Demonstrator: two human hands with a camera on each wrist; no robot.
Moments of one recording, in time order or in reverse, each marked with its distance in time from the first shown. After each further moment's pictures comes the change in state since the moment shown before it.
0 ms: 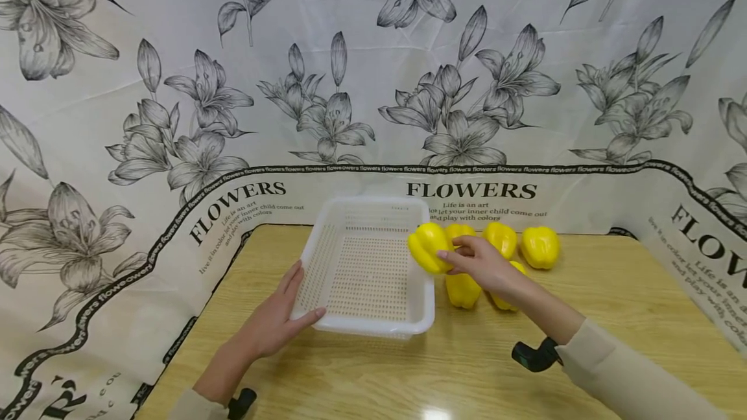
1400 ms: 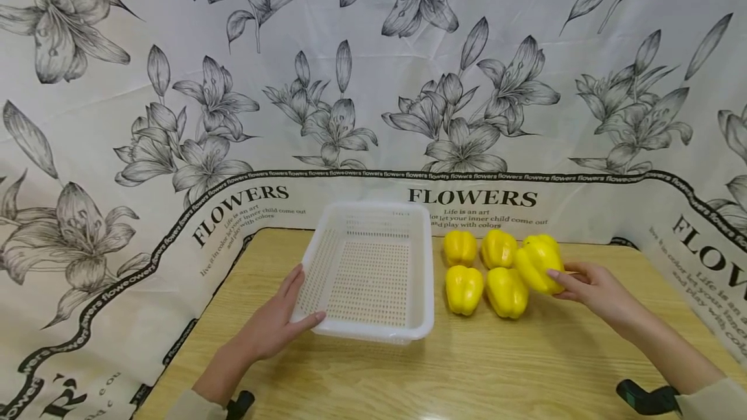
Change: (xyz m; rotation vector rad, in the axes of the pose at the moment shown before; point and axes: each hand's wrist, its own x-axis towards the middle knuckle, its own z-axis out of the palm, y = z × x) left_hand -0.001 -0.001 0.000 0.003 -0.004 -0.003; right_hand -0.071 0.098 -0.115 -0.158 0.090 0.117
